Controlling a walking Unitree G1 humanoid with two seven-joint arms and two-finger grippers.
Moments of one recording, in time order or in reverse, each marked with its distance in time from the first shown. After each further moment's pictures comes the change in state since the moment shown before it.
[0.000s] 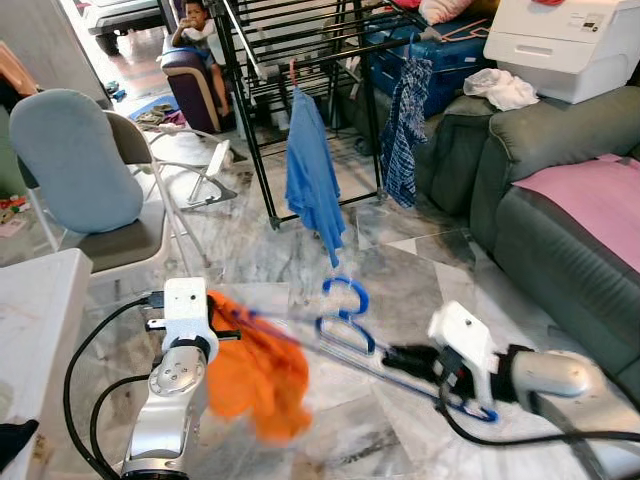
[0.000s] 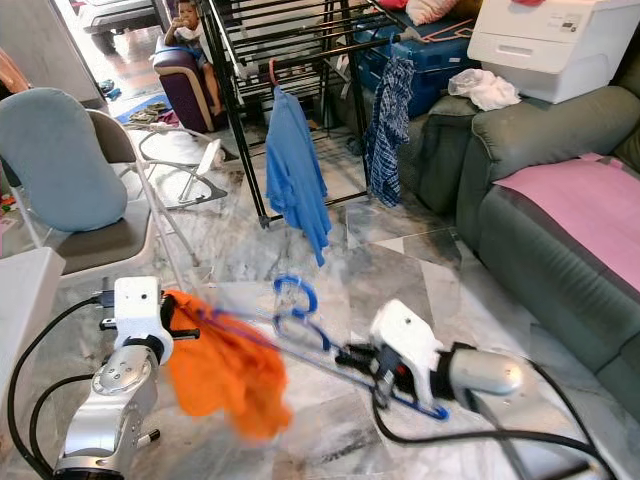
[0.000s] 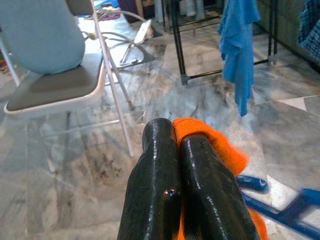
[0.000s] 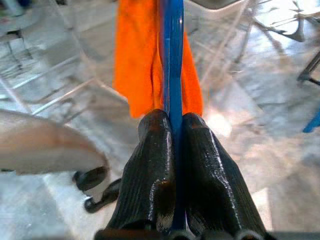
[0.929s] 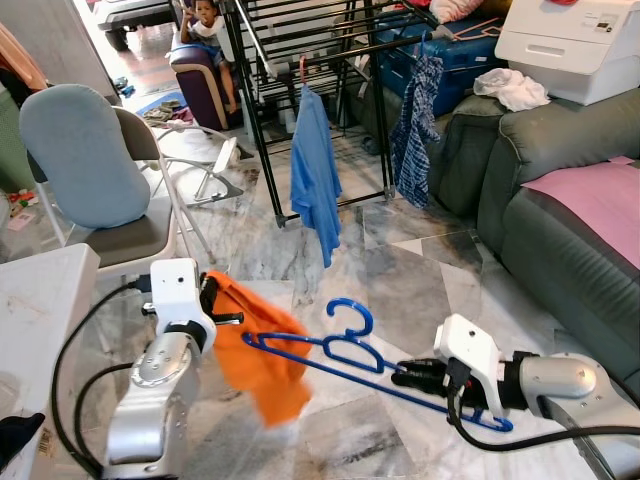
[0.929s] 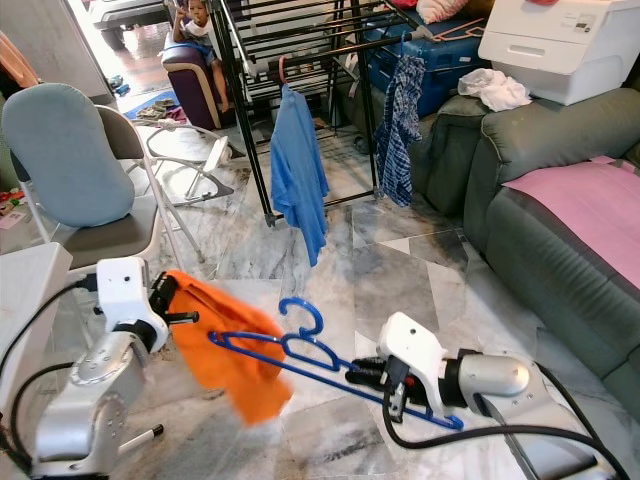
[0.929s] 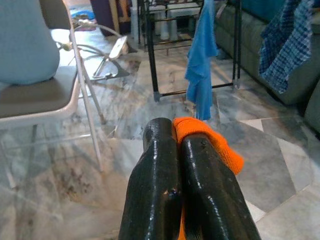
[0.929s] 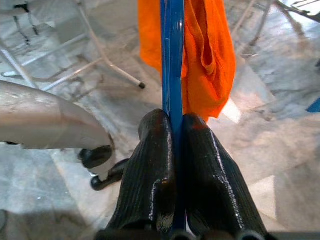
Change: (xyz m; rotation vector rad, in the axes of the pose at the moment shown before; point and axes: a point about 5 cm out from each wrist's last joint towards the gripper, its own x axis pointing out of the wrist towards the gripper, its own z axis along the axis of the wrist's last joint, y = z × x) left arm -0.016 -0.001 0.038 -0.093 -0.076 -0.147; right arm -0.002 -0.007 -0.014 -0.013 0.075 0.012
